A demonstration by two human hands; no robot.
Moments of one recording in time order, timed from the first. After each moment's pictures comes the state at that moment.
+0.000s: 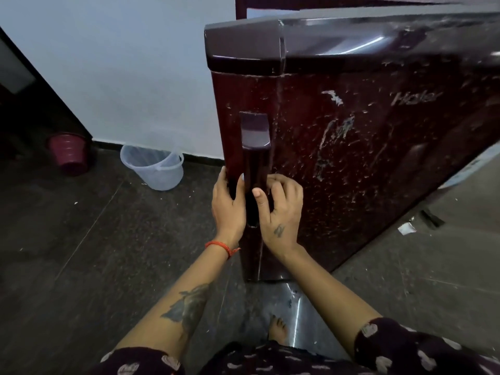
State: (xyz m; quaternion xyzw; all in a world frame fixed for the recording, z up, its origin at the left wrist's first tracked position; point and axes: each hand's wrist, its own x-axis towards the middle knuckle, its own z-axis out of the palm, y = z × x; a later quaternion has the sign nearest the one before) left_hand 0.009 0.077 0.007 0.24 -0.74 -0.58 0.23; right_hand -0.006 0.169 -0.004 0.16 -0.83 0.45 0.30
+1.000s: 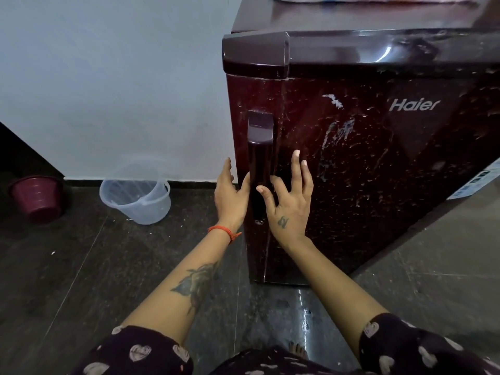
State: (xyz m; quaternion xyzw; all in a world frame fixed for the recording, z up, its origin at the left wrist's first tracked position) left_hand -0.110 0.008 0.022 0.16 -0.78 -0.58 0.15; right_hand -0.109 0.119 -0.004 0.11 -0.88 0.33 0.34
